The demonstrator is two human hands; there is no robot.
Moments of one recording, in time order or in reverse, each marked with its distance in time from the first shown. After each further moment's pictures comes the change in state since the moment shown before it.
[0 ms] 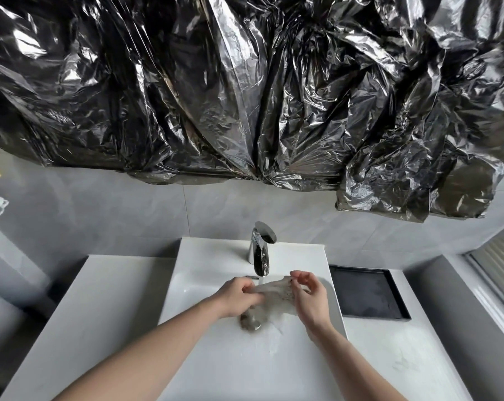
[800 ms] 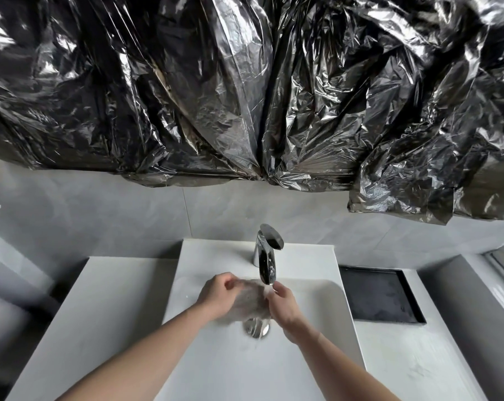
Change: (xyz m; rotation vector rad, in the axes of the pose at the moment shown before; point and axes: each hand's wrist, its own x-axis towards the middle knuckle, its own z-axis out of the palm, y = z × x) left_hand 0.034 -0.046 -0.023 0.017 0.260 -0.085; right_hand 0.018 0.023 0.064 -0.137 -0.379 0.222
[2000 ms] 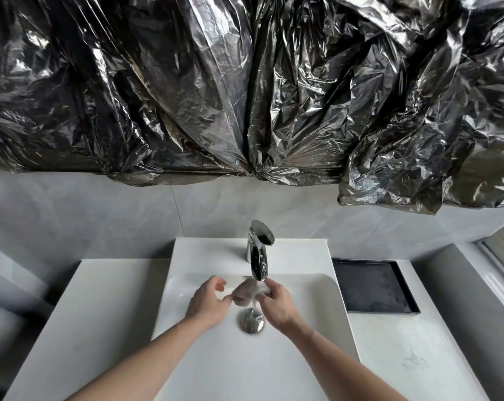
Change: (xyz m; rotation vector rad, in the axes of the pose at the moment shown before) left_hand -0.024 -0.009 0.007 0.105 0.040 -0.050; right_hand -0.004 0.001 -0.009 -0.271 -0.017 -0.171
